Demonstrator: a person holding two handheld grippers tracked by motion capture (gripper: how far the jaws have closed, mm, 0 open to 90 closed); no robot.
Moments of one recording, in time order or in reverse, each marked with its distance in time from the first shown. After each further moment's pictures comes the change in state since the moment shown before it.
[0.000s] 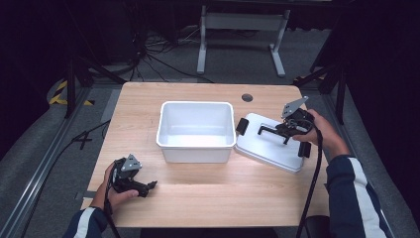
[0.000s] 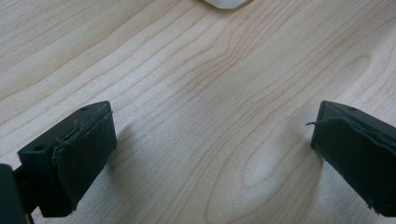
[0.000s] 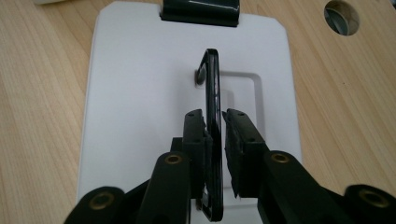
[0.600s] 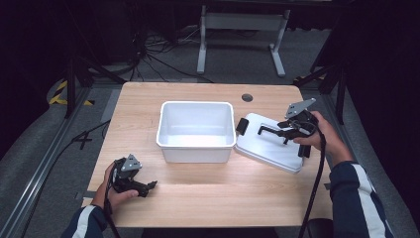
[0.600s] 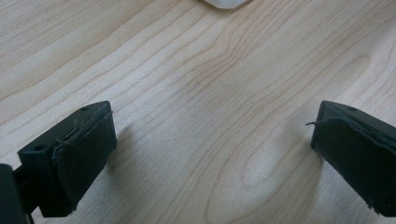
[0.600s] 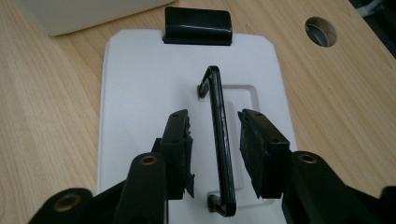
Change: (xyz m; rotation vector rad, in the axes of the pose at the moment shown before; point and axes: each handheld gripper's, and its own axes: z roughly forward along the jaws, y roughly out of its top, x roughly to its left) left arm 0.000 0.000 0.000 0.000 0.000 0.001; right arm 0.015 -0.003 -0.016 -0.075 -0.050 0.064
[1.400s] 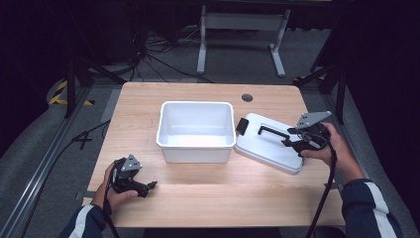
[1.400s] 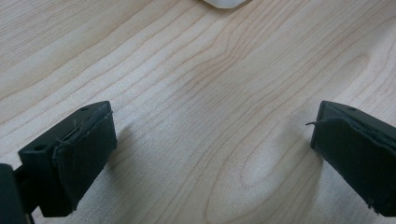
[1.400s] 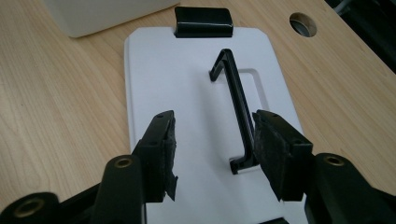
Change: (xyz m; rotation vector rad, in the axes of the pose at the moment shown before) left arm 0.000 0.000 0.000 0.003 -0.002 0.005; right arm 0.037 -0.022 -0.032 -0.047 -0.082 0.066
